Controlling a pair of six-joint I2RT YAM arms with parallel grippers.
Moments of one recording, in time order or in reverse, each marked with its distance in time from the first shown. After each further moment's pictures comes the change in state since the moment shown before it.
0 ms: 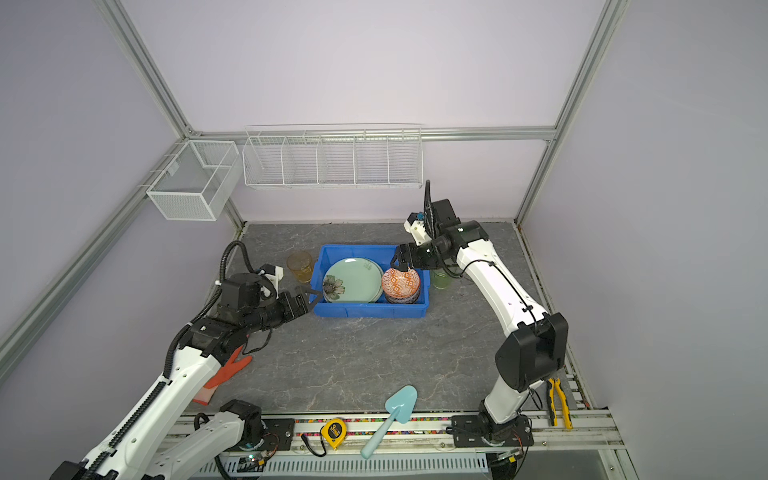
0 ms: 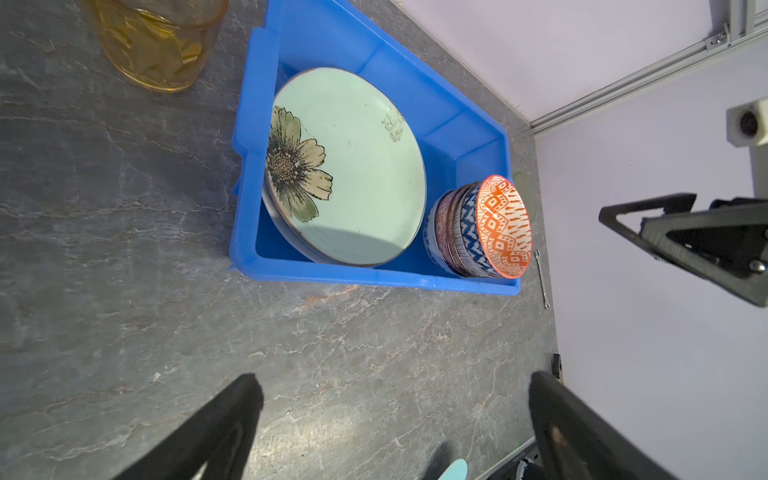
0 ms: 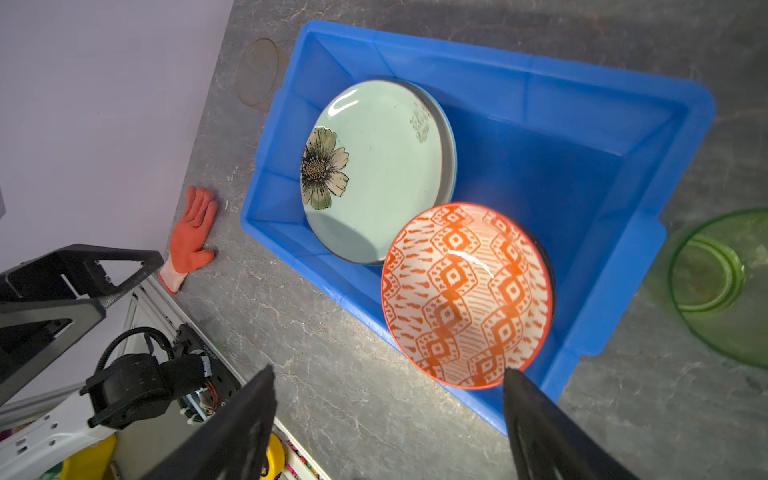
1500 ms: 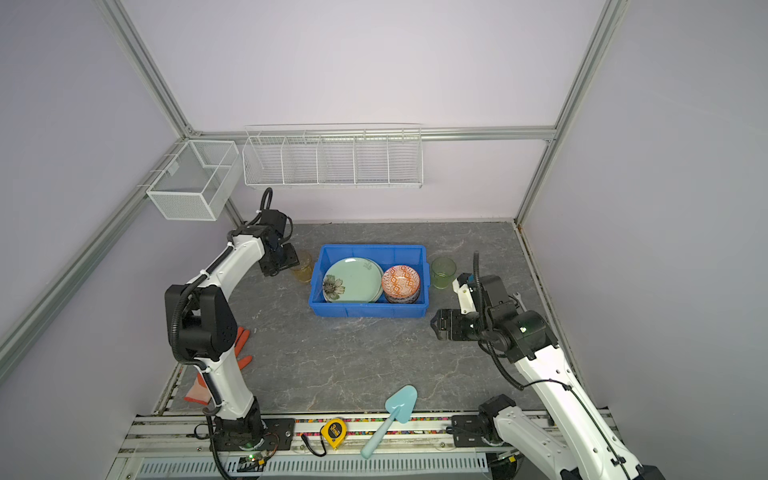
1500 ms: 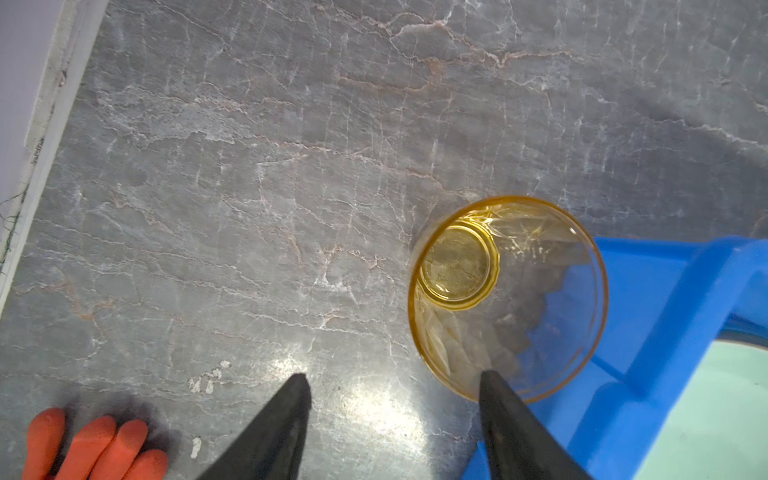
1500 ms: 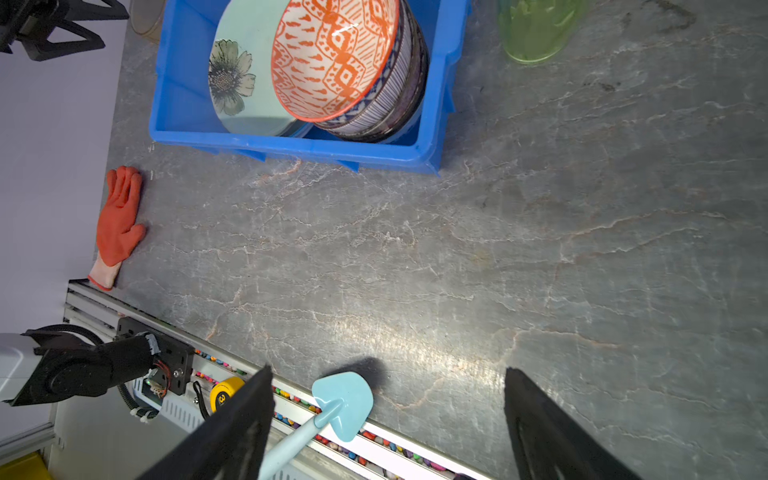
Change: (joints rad) left arm 0.193 0.991 0.812 -0.365 -0.466 0.169; right arm 0.011 -0.770 -0.614 -0.097 0.238 0.186
